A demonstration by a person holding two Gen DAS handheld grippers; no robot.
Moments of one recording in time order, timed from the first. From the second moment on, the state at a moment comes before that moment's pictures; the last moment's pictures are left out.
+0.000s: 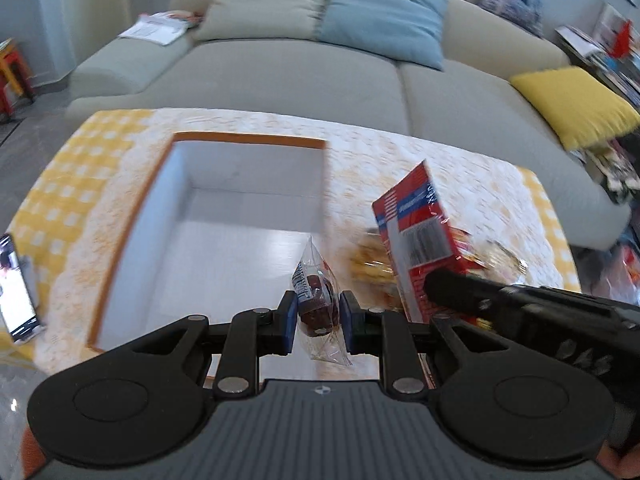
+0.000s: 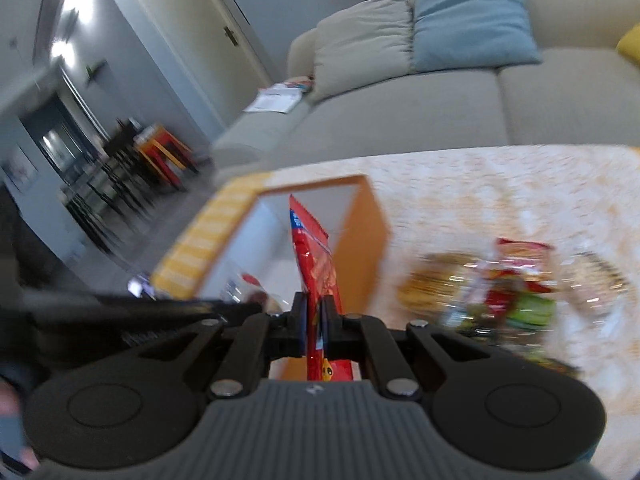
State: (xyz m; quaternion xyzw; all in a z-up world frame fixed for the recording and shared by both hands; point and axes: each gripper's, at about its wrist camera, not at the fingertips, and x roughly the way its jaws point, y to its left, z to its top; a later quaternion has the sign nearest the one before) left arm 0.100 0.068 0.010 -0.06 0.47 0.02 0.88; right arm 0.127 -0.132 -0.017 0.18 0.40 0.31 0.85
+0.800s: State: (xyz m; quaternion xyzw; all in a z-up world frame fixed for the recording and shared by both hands) left arm 0.148 0.162 -0.083 -0.13 0.57 0.05 0.81; right arm 0.183 -0.012 -0.077 0.14 0.52 0.25 0.80
